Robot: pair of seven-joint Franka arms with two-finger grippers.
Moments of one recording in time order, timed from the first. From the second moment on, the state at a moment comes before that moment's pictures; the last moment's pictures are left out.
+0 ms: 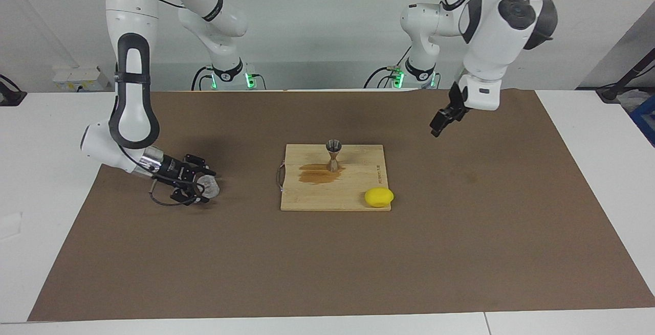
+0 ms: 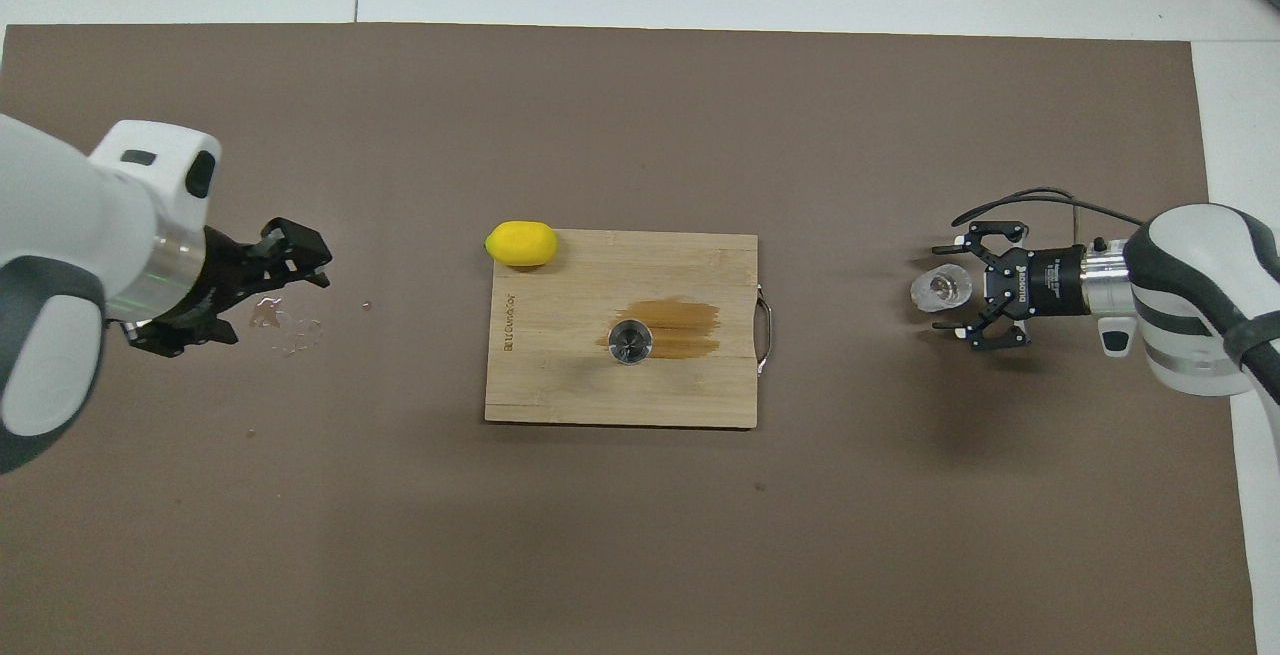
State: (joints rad) left arm -0.14 -0.07 -0.04 -1.87 -0.05 1.76 -0.66; right arm -0.27 0.36 0.05 -2.03 0.90 2.07 0.79
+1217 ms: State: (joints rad) left arm 0.04 -0.08 -0.04 -1.84 0.02 1.70 0.11; right arm -0.06 0.13 0.07 -2.05 0.05 2.11 0.61
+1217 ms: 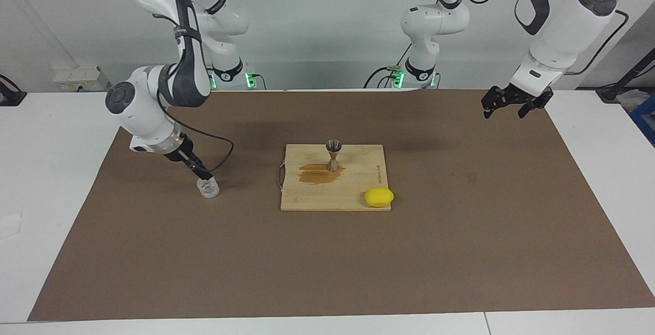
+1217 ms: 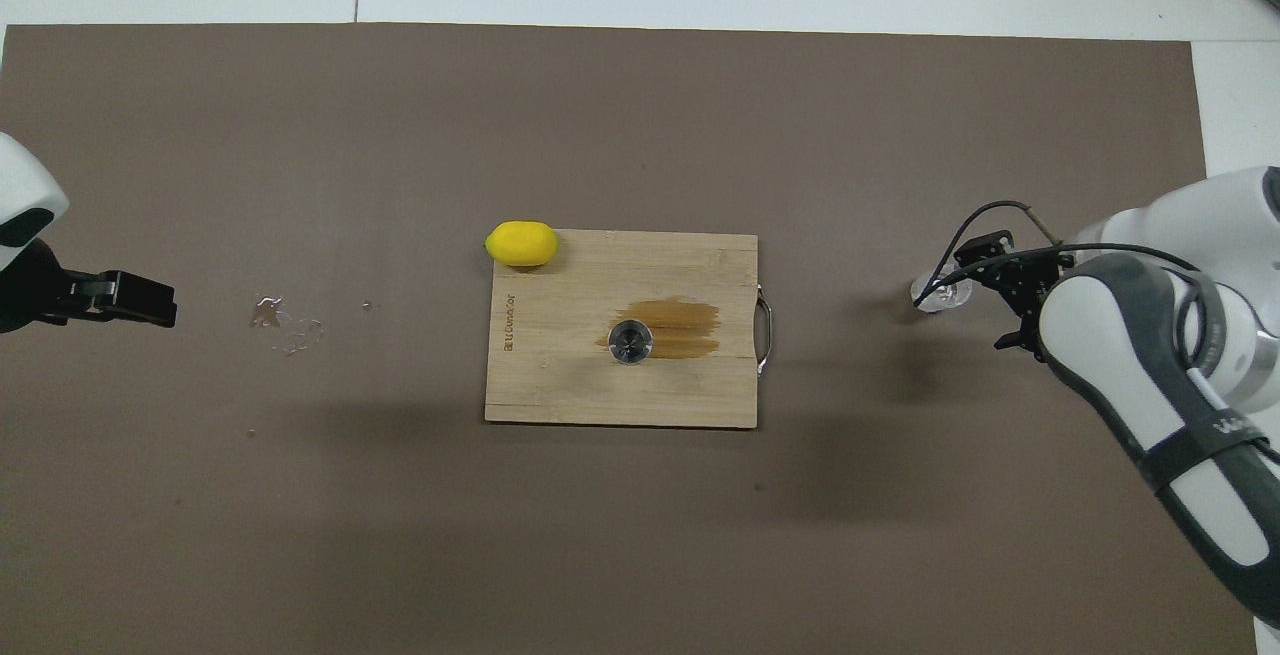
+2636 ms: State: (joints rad) left arm 0.03 0.00 -0.05 -1.77 0.02 1.68 0.11; right arm -0.05 -0.01 0.07 -1.65 -0.05 1.61 0.36
